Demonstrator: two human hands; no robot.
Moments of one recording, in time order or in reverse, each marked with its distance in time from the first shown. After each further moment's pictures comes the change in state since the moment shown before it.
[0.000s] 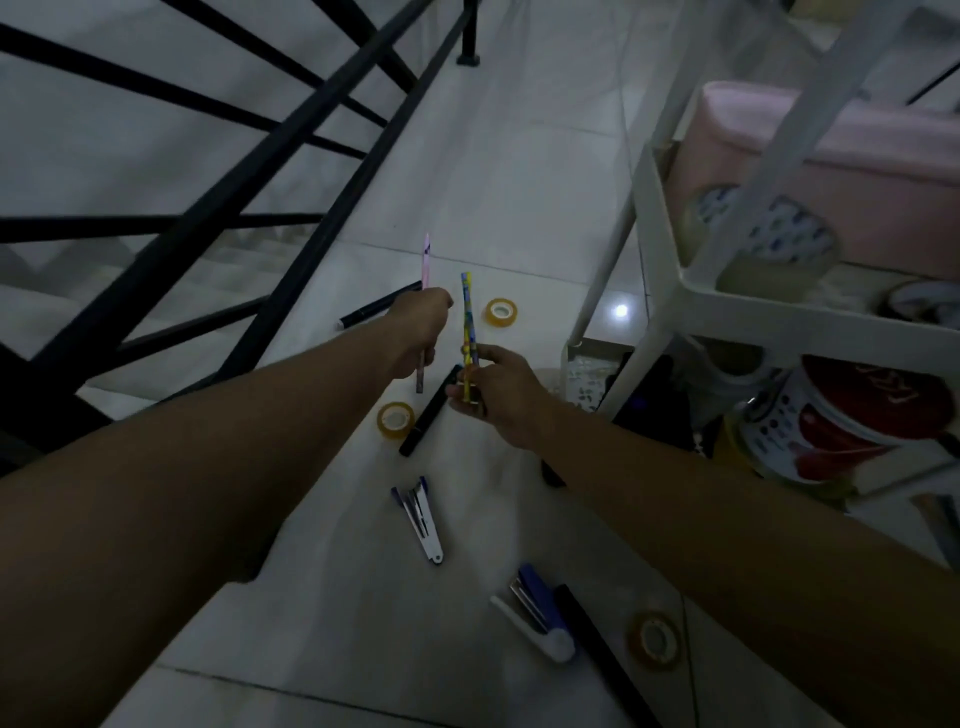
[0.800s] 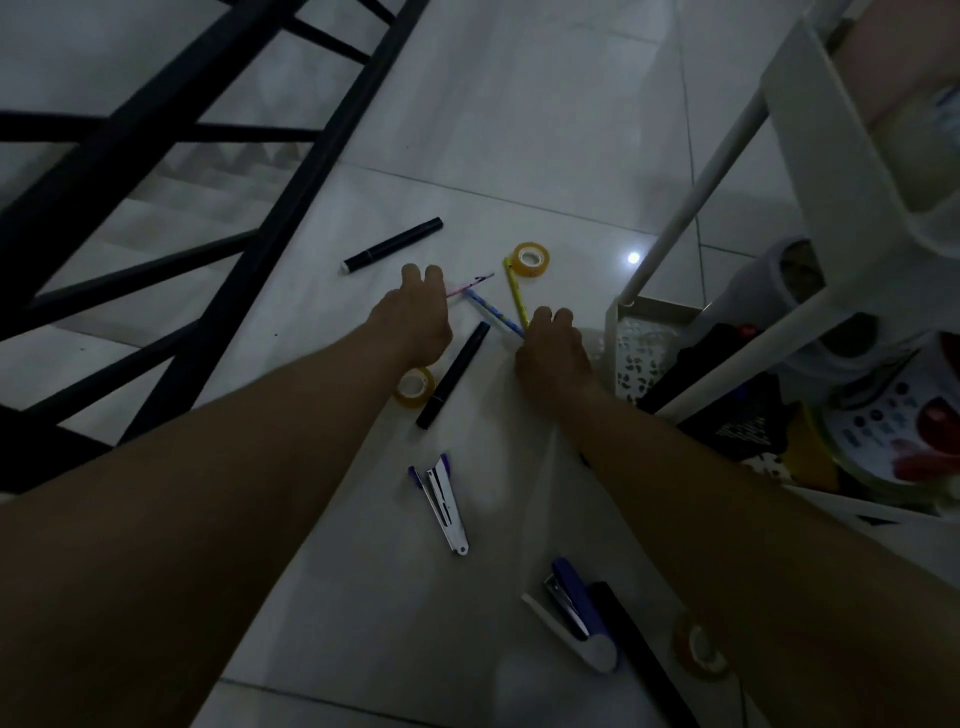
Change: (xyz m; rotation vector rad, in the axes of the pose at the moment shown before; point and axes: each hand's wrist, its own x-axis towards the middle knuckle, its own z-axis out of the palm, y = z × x) left_hand 0.075 -0.074 -0.021 1.096 0.057 0.490; right_hand 0.076 0.035 -0.029 -1.409 0.367 -0.313
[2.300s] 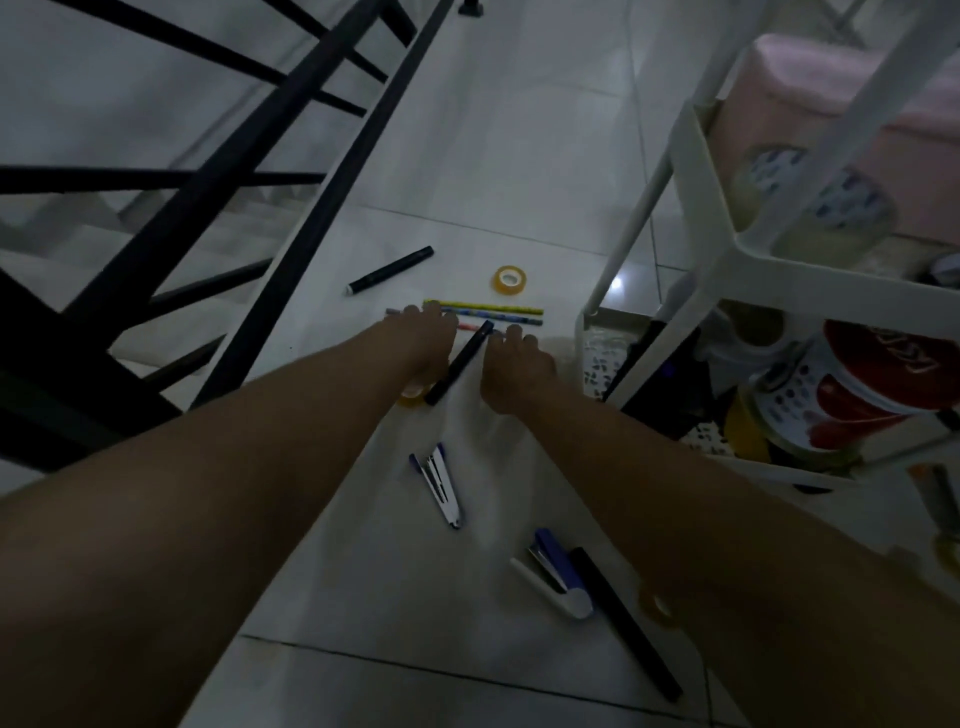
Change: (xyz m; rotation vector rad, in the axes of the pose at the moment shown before) left_hand -0.043 0.028 -0.039 0.459 -0.284 0.119; right_hand -0.041 -0.026 -0.024 -0.281 -0.161 -0.124
